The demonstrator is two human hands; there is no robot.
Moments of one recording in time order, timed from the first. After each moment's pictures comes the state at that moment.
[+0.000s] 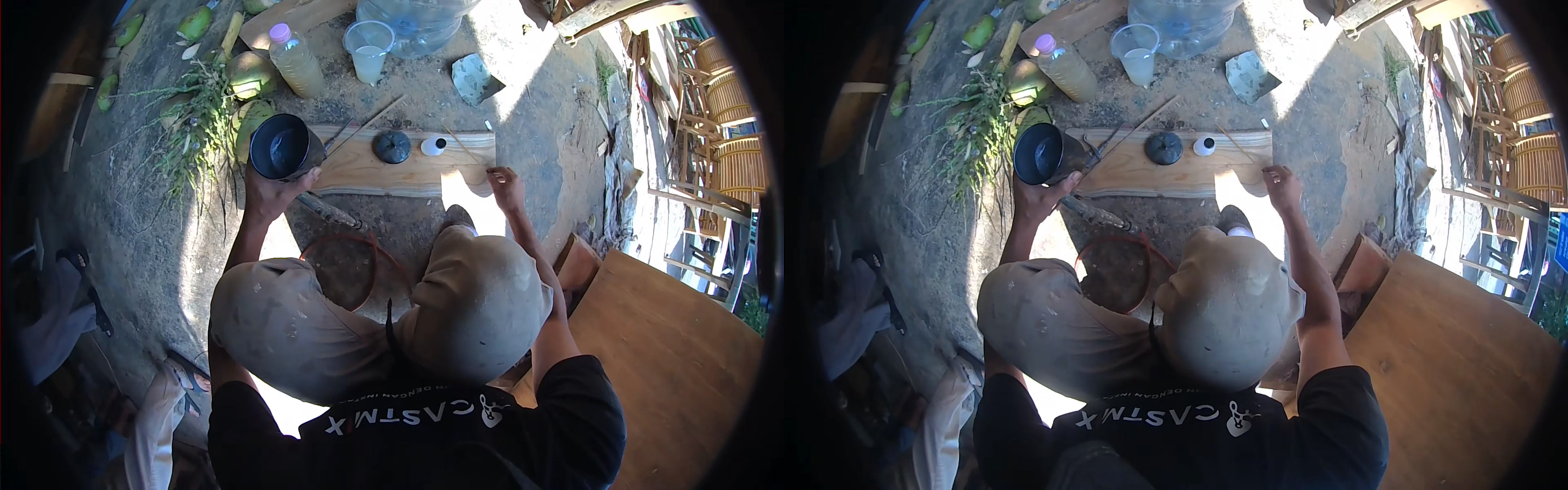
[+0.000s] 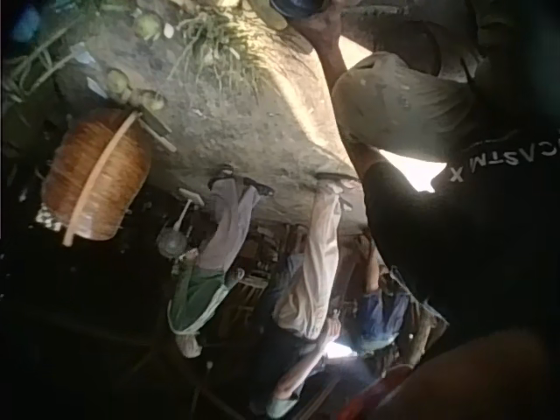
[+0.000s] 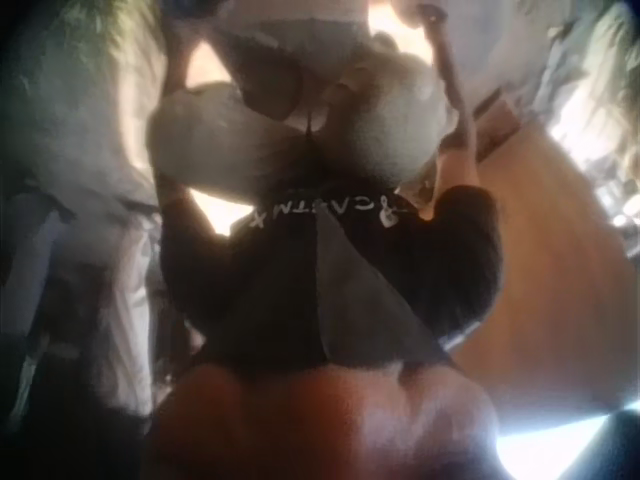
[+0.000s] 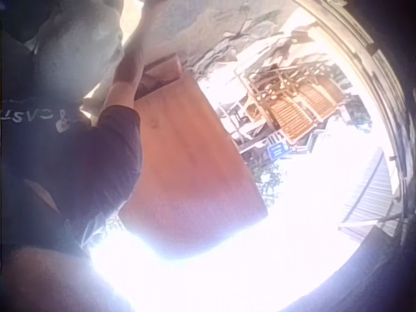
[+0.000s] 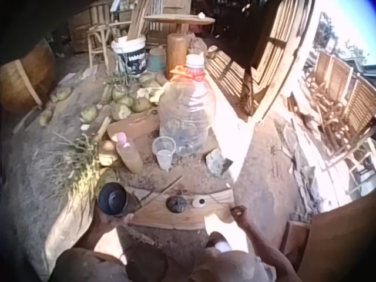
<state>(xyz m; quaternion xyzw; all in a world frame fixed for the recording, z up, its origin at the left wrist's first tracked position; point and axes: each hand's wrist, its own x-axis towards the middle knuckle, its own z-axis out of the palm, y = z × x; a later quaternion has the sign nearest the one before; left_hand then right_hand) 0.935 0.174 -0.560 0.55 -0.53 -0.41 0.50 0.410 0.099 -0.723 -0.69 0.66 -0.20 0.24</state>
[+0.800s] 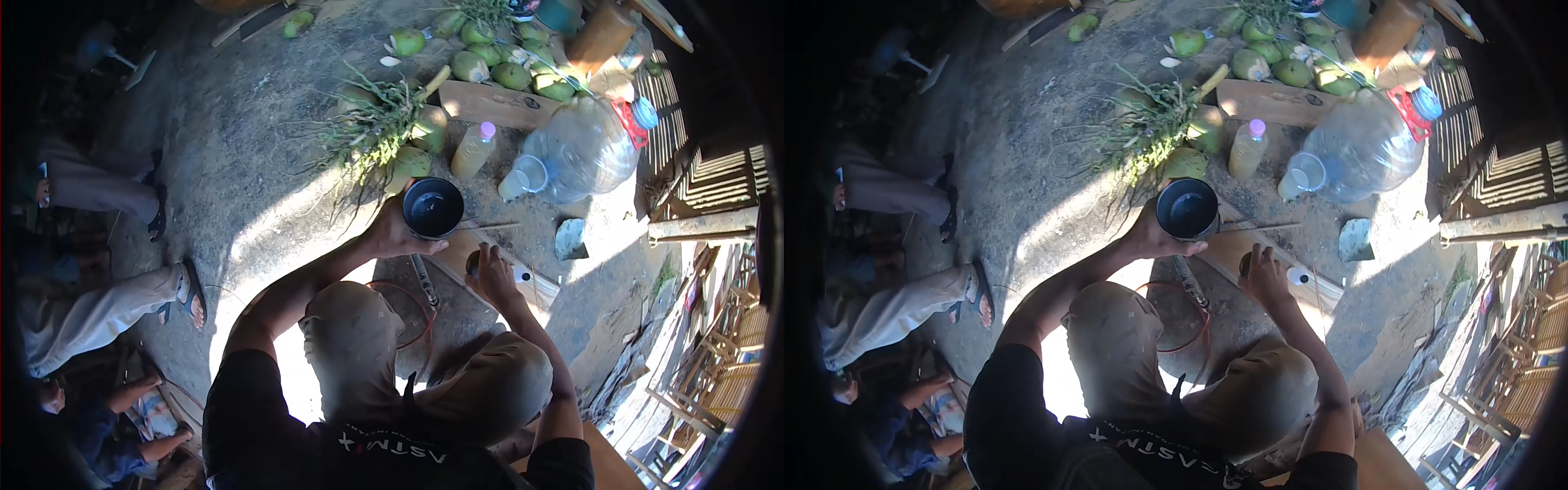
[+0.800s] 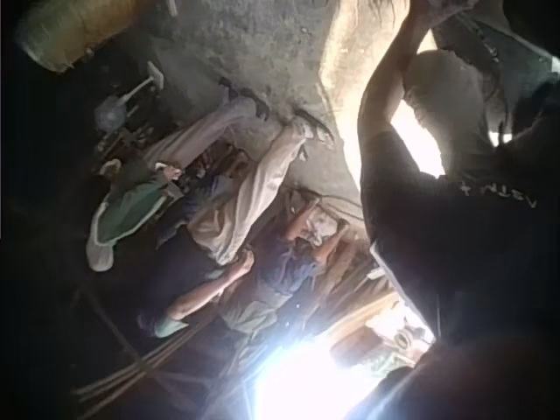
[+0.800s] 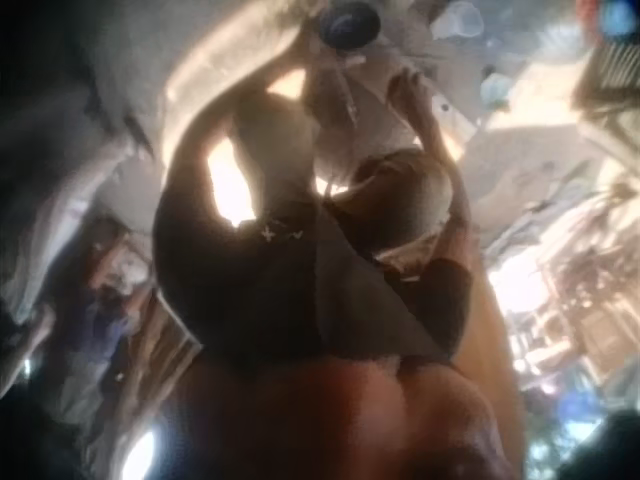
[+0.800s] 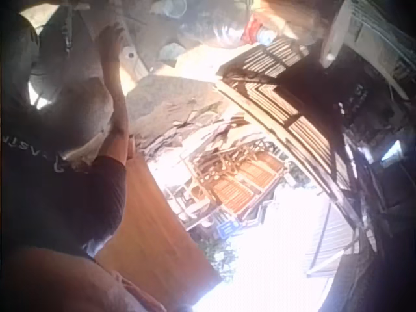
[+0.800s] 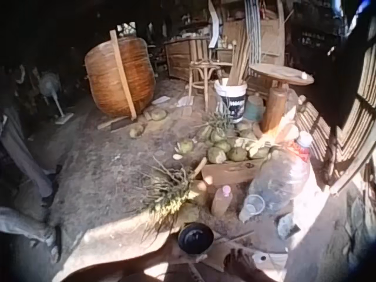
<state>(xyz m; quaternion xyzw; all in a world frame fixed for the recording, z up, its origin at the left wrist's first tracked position) 0.969 0.199 -0.497 0.59 -0.55 -0.34 0.48 0.691 0.081 -0.602 -0.90 0.34 0.10 0.26</state>
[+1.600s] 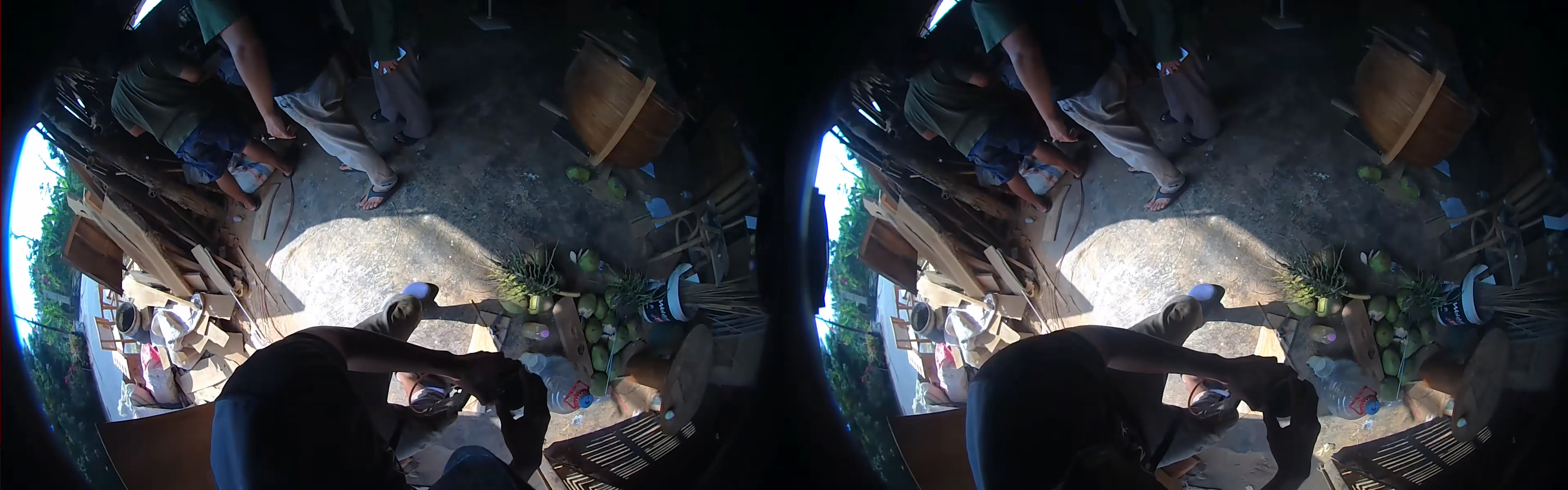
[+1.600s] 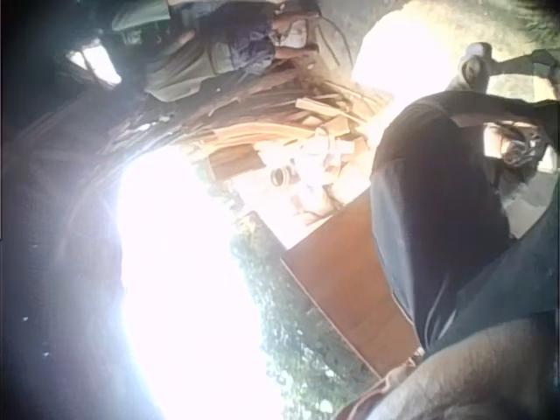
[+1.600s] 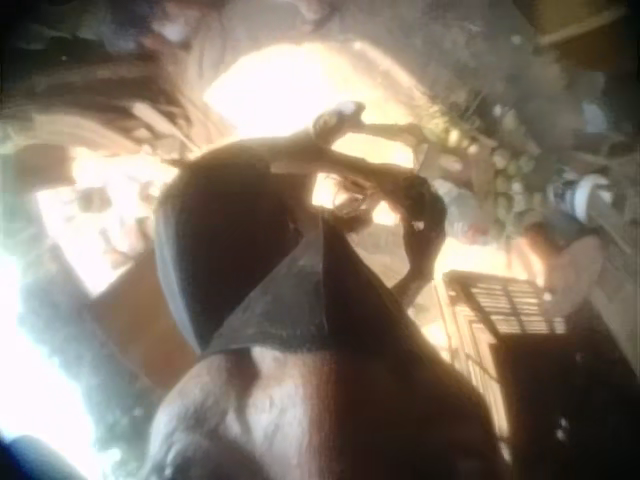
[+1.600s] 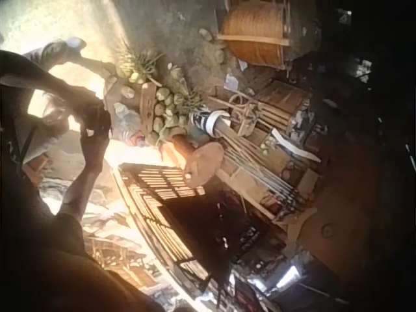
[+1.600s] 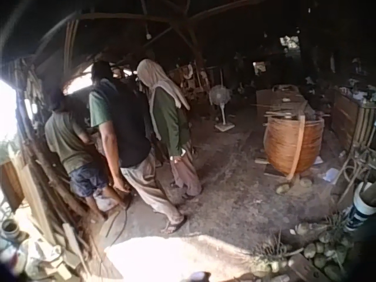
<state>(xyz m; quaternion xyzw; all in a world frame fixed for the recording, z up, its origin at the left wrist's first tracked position) 0.811 0.227 -0.062 0.73 -0.36 -0.38 0.43 0.720 0.039 0.056 -0.92 -0.08 0.06 0.38</state>
